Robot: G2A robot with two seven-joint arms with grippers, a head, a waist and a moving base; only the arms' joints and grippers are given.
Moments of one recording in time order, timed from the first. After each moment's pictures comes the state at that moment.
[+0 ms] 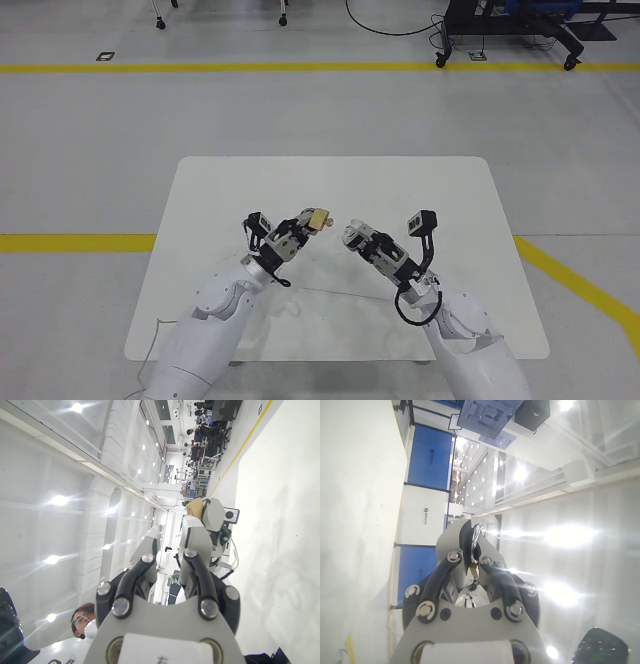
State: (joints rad) left arm 1.06 -1.41 -1.15 -1.25 -0.57 -0.24 -0.55; right arm -1.31 -1.26 1.30 -1.66 0.38 -0.18 0.55
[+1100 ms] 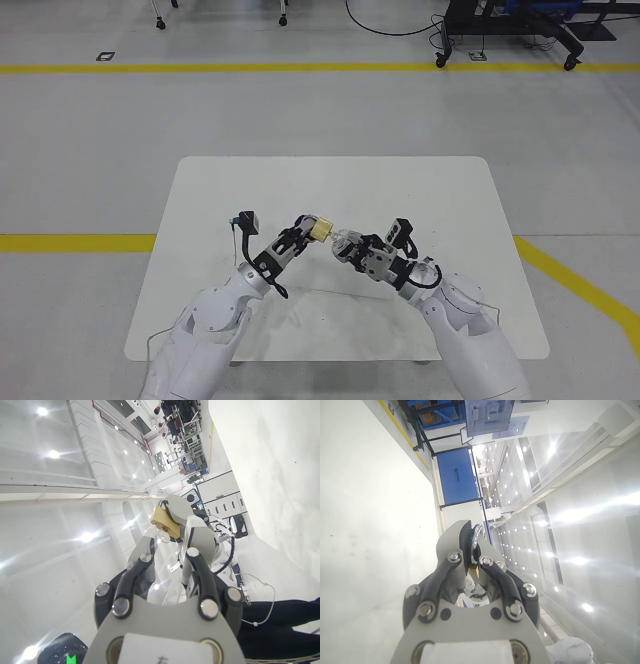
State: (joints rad) left arm 1.16 -1.38 -1.17 -1.44 -0.19 -0.27 -0.42; right arm -1.24 -1.26 1.29 -1.58 0.69 0.27 0.64
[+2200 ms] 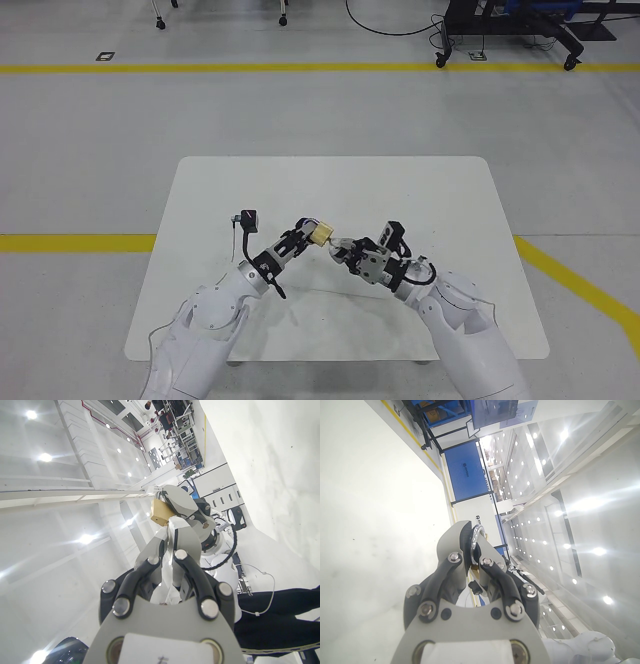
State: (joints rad) left arm 1.13 -1.37 -1.17 -1.39 -0.08 -0.31 -0.44; right arm -1.22 -1.26 1.26 -1.57 0.74 0.33 0.65
